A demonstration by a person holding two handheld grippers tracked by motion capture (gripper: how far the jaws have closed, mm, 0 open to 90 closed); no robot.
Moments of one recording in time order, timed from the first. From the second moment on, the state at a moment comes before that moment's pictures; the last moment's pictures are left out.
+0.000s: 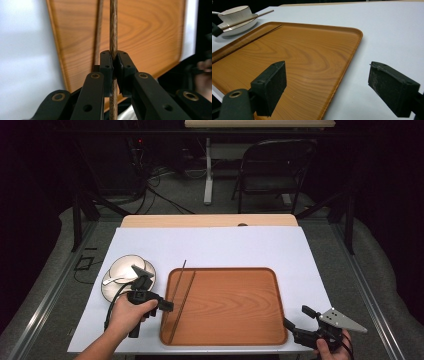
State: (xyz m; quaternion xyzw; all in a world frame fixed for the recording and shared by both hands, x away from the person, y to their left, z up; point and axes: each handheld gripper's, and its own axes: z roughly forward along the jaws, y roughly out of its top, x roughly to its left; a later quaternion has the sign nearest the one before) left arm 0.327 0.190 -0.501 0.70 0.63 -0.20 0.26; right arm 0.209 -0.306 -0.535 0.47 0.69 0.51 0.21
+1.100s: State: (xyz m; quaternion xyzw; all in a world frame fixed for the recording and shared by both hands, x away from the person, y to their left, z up) left arm 0.325 0.181 -0.534 0.72 0.64 -0.18 0.21; right arm 0.209 -0.306 -0.535 0.47 0.69 0.51 0.21
